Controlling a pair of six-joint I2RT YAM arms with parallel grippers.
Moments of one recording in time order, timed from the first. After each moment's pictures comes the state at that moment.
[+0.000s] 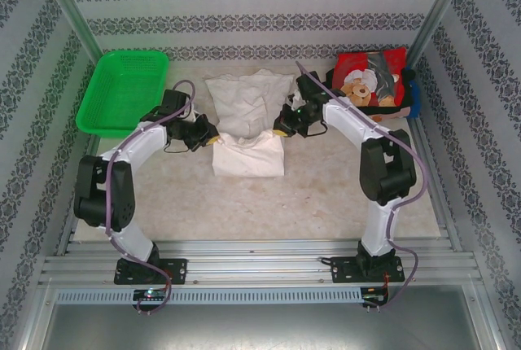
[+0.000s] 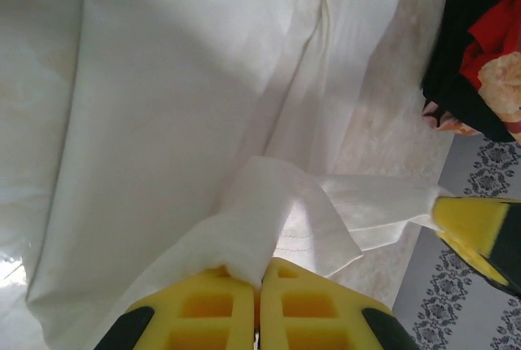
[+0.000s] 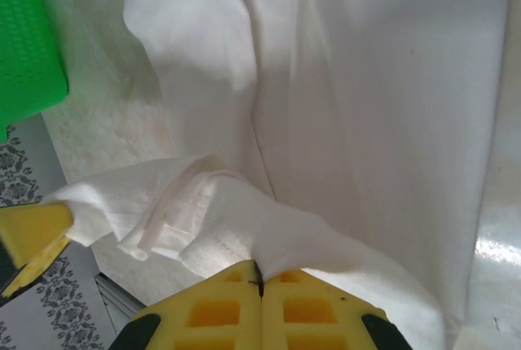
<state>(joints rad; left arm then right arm) -0.14 1.70 1.19 -0.48 0.59 -0.78 0.33 1.96 1.59 -0.75 -0.60 0.69</state>
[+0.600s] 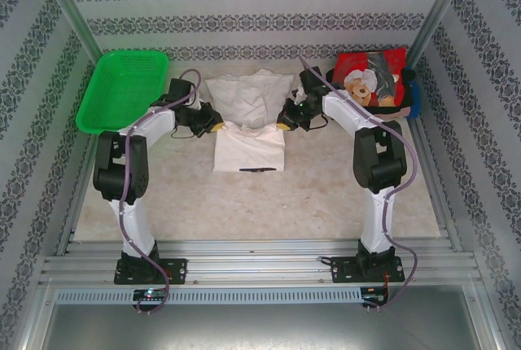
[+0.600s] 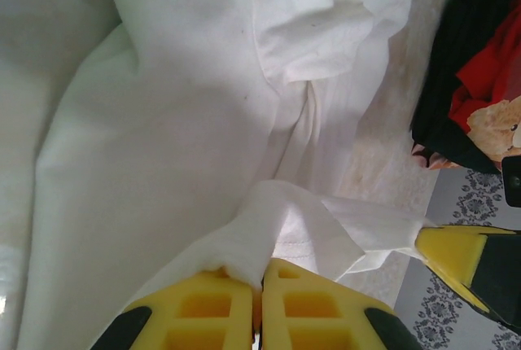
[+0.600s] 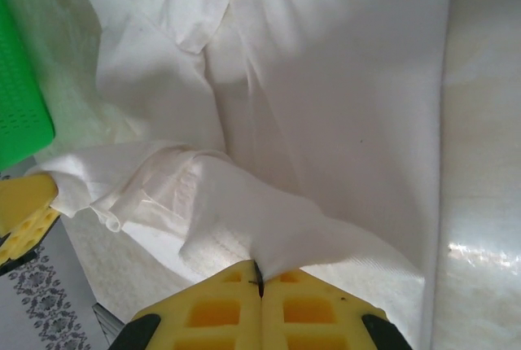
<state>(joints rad) -0.12 1.95 1.41 -0.43 0.64 -0.76 0.28 2.10 1.71 -0.77 -0.59 0.68</state>
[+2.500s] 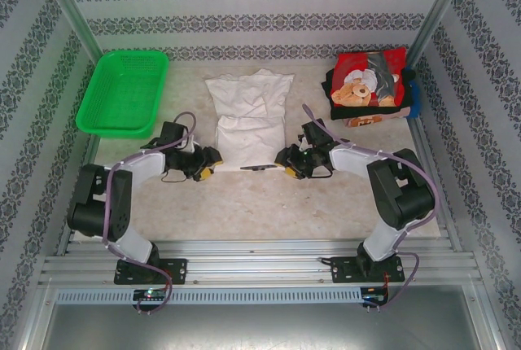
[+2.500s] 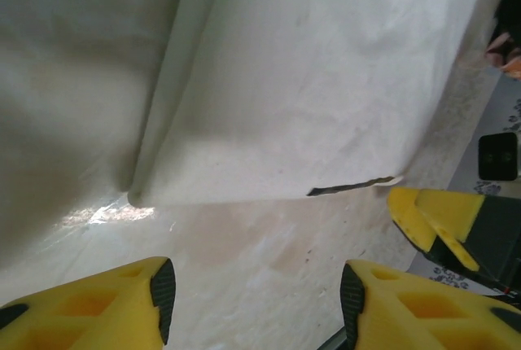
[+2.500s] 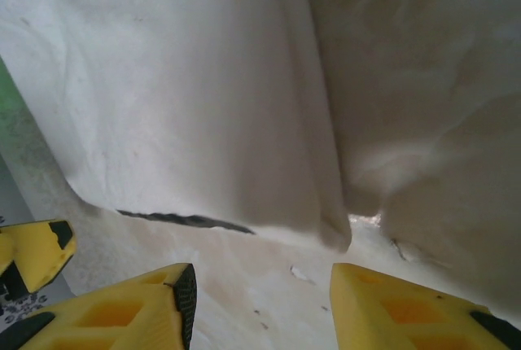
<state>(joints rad) -0.15 1.61 0.81 -0.27 0.69 -0.78 0.39 1.72 0.90 -0.22 -0.53 0.92</state>
